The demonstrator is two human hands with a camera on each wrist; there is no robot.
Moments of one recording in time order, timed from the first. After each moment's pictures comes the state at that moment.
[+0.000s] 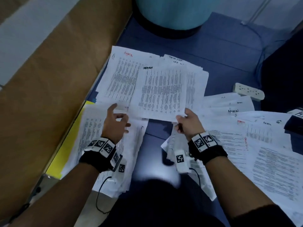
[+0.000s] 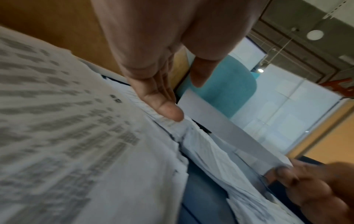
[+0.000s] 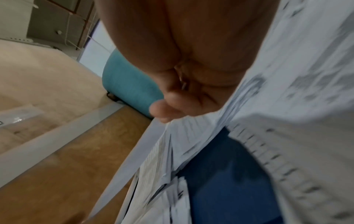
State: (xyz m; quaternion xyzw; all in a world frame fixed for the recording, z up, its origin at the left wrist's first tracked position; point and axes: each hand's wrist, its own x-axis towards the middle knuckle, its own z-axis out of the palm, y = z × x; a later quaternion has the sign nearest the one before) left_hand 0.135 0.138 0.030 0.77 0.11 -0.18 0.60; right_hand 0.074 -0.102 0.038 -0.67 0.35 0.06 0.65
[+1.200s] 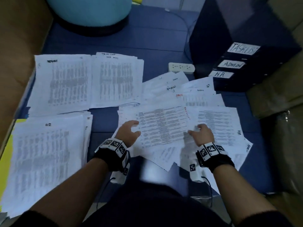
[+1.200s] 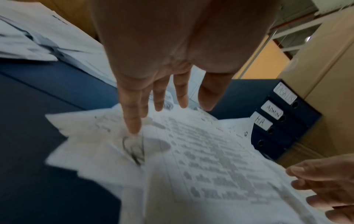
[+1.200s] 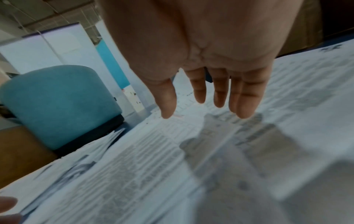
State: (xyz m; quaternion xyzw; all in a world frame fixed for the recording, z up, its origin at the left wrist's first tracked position) left_hand 0.024 -0.036 0.000 0.84 -0.22 -0.35 0.35; right_hand -0.153 -0.266 0.017 -0.75 0.57 0.08 0.32
